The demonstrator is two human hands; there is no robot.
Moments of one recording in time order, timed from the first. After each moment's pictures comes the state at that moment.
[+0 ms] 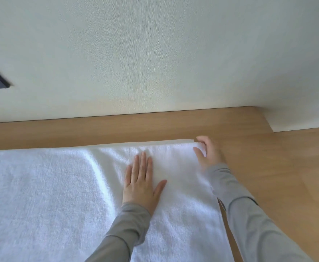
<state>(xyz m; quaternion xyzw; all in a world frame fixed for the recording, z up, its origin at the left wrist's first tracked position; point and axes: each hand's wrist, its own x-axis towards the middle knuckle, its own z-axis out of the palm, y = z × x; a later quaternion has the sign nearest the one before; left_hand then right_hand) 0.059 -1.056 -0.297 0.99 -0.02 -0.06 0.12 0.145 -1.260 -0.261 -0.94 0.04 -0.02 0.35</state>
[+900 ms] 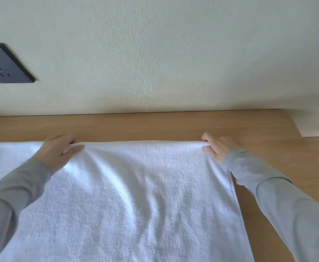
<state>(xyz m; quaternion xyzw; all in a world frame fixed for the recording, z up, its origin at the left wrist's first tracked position) 0.125 -0.796 -0.254 0.97 -0.02 -0.03 0.23 0.194 -1.248 -0.244 -0.97 -0.20 0.16 0.04</state>
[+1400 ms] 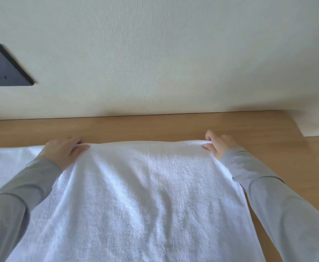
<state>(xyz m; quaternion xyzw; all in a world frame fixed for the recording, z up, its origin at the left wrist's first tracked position) 0.147 -0.791 -0.266 0.99 0.00 -0.05 0.13 0.209 -1.235 -0.259 -0.98 -0.12 0.13 0.04</state>
